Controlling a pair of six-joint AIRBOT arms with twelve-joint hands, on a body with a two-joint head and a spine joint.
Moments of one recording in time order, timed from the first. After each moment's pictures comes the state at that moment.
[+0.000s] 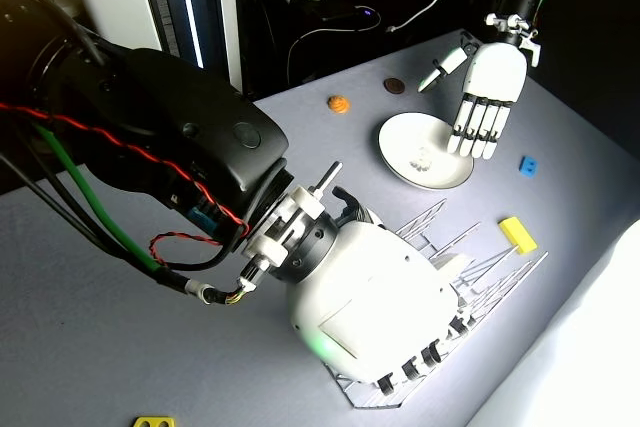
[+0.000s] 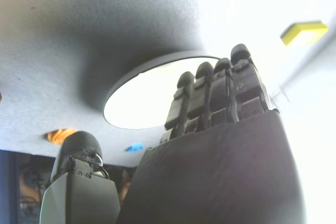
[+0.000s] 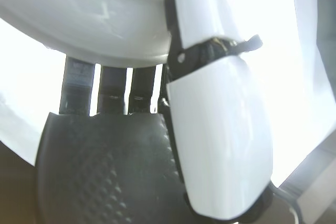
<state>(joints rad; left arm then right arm) 0.73 -0.82 1.35 1.41 -0.64 -0.16 -0.14 -1.10 1.29 1.50 0.23 -1.57</state>
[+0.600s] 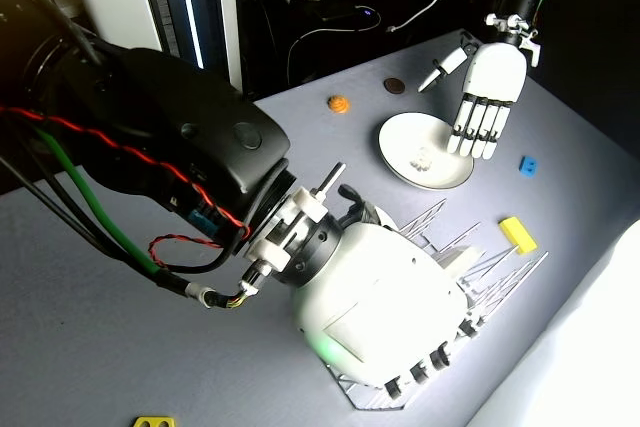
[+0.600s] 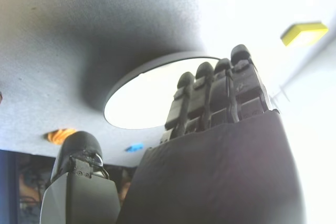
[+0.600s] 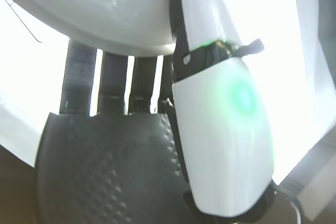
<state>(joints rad) 0.73 -0.82 1.35 1.41 -0.64 -0.16 -0.12 -1.10 1.30 1.50 0.21 -1.57</state>
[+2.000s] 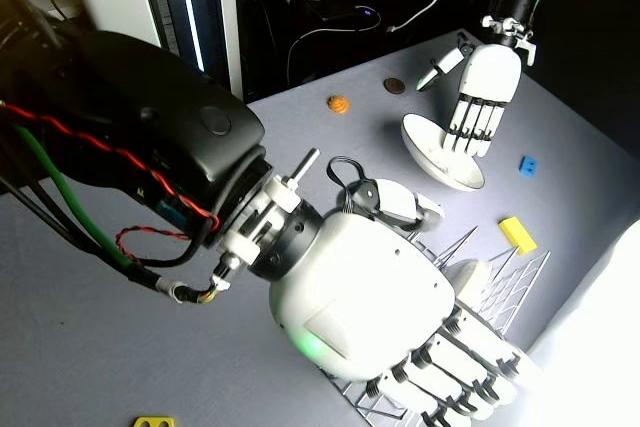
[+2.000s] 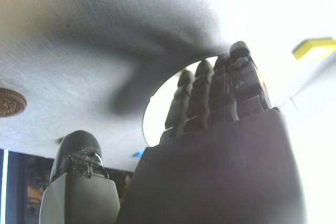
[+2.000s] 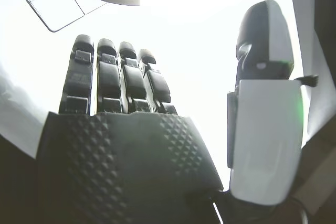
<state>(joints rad) 0.79 -0.83 1.35 1.40 -0.64 -0.16 -0.10 -1.02 1.22 1.49 0.19 -1.60</state>
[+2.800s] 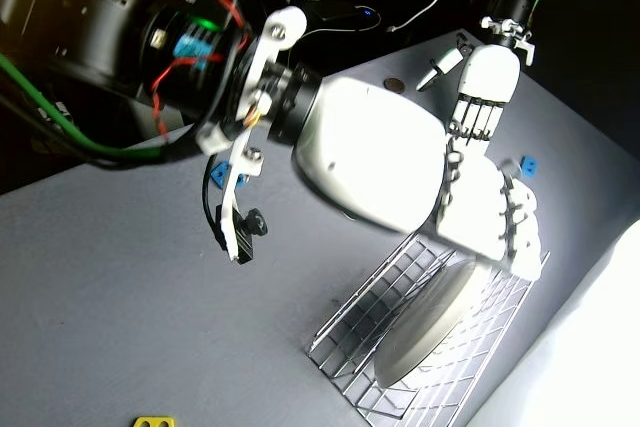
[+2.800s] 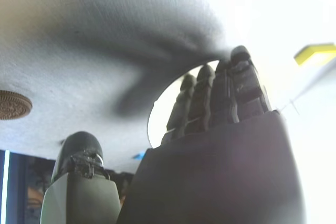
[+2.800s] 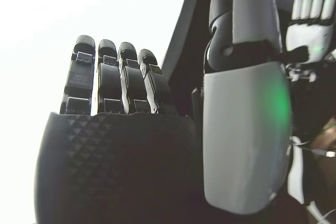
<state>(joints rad) 0.81 -0.83 1.36 1.39 -0.64 -0.15 -0.14 -0.98 0.94 0.37 0.22 -1.67</state>
